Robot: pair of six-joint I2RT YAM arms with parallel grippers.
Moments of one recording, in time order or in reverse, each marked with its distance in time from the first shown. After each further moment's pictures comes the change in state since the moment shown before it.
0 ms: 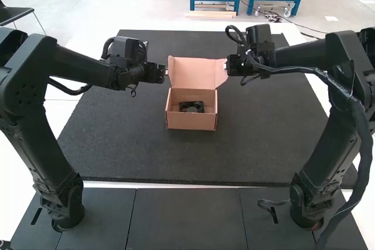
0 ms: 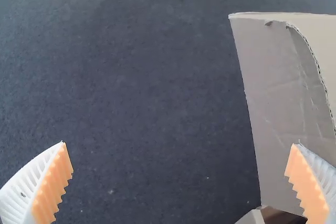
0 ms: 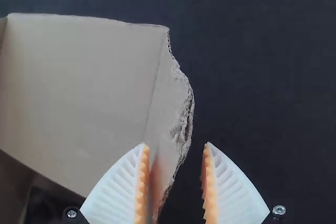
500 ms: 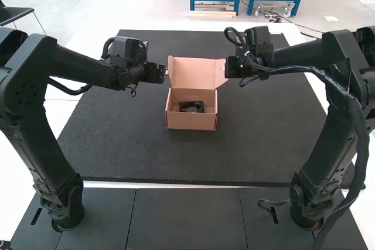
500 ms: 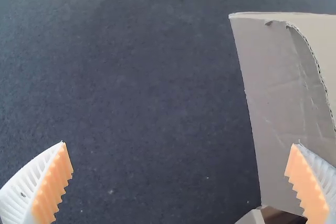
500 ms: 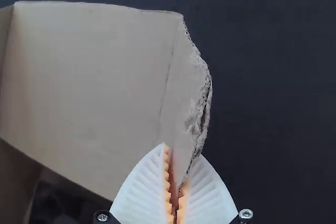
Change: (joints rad) left arm 0.000 0.000 0.000 0.000 0.000 0.000; right arm 0.000 0.018 0.000 0.001 -0.043 0.003
